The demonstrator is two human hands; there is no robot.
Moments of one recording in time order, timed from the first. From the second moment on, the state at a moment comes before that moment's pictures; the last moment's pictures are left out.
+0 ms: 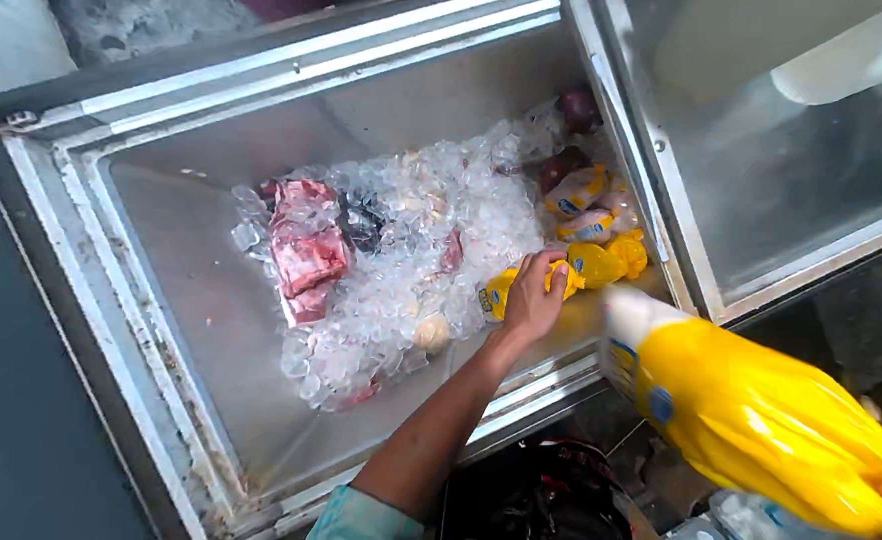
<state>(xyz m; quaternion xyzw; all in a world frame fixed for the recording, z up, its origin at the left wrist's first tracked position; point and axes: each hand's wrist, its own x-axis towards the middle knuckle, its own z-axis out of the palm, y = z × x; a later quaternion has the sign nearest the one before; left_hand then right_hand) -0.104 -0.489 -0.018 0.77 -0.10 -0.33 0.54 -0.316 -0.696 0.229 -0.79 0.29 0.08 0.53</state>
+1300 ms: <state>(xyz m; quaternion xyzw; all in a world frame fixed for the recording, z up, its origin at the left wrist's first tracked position) -0.065 -0.503 -0.024 0.83 -0.07 -0.37 0.41 -0.563 -0.813 -0.317 -0.59 0.65 0.32 0.35</state>
